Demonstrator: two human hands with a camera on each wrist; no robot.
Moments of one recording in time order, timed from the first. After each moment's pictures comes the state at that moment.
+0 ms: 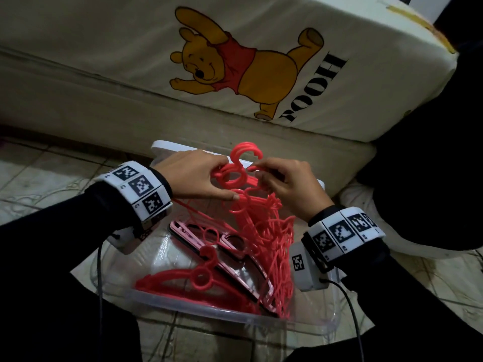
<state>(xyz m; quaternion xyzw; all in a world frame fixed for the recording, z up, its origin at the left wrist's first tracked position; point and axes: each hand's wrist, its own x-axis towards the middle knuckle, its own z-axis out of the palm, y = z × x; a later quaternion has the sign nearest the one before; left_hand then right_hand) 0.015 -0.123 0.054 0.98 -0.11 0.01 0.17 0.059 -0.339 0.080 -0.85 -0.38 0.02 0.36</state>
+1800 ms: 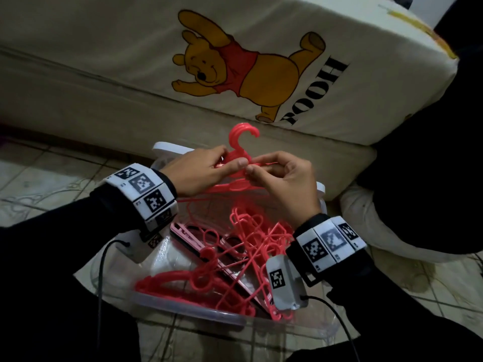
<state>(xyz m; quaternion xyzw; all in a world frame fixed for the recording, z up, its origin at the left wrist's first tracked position) 0.015 -0.133 0.059 0.95 -0.02 0.01 0.31 0.038 -0.319 0.078 -0.74 -0.21 0.05 0.63</state>
